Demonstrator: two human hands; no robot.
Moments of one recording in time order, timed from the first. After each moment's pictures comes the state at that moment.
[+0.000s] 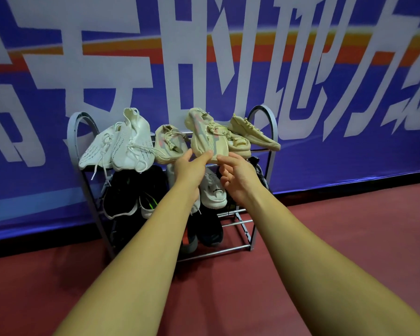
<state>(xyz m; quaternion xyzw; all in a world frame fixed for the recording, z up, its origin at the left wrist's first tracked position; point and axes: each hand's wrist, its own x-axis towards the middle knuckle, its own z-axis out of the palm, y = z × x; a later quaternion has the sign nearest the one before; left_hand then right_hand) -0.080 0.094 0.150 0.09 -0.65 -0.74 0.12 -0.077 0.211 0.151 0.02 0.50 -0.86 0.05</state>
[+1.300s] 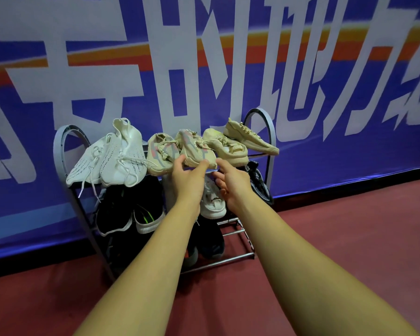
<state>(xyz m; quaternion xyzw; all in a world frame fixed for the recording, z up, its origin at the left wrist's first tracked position) -0.083 0.112 0.149 0.10 -0.63 -0.74 0.20 -0.098 0.205 0.144 0.12 0.55 -0.82 0.02</state>
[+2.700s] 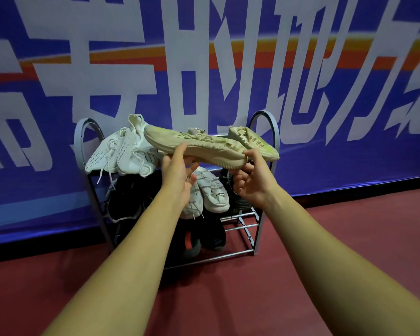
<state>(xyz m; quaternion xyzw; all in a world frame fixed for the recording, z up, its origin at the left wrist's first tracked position) -0.054 0.071 0.172 0.13 -0.48 -0.86 0.12 -0.072 0.246 0.160 0.05 0.49 -0.86 0.13</state>
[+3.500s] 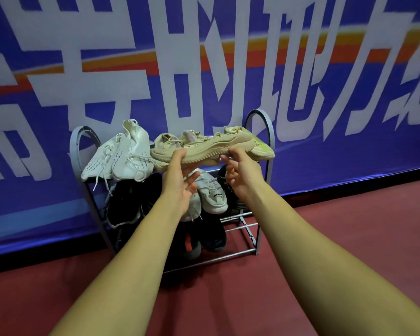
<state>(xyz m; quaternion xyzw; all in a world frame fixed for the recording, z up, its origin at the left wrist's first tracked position) -0.043 0.083 0.170 0.14 -0.51 -0.85 0.06 -0.082 0.225 0.167 0.06 0.47 -0.88 0.03</state>
